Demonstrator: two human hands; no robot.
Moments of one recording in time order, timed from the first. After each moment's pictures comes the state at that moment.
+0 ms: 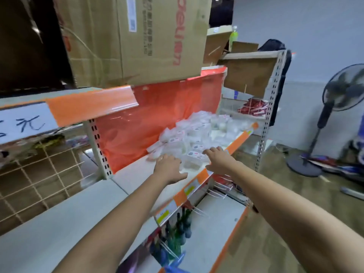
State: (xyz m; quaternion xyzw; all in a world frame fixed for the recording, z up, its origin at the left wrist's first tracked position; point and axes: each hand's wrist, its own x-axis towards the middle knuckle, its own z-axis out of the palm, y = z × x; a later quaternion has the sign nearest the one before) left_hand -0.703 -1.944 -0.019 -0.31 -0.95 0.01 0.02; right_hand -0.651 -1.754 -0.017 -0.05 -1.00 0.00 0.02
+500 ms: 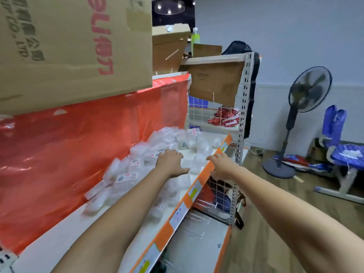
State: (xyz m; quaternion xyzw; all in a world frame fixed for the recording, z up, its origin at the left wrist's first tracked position) left_hand -0.849 -1.712 -0.009 -0.40 -0.92 0.02 0.05; right_hand -0.745 -1.540 -0.035 -0.16 -0.99 0.03 0.00
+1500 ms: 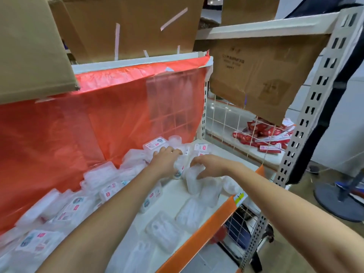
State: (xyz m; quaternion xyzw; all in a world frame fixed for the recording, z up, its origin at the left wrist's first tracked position) left_hand -1.066 -1.527 -0.046 -0.27 -0.96 -0.02 -0.01; right_hand -1.009 -1.347 -0.041 0.13 -0.98 0.14 -0.10
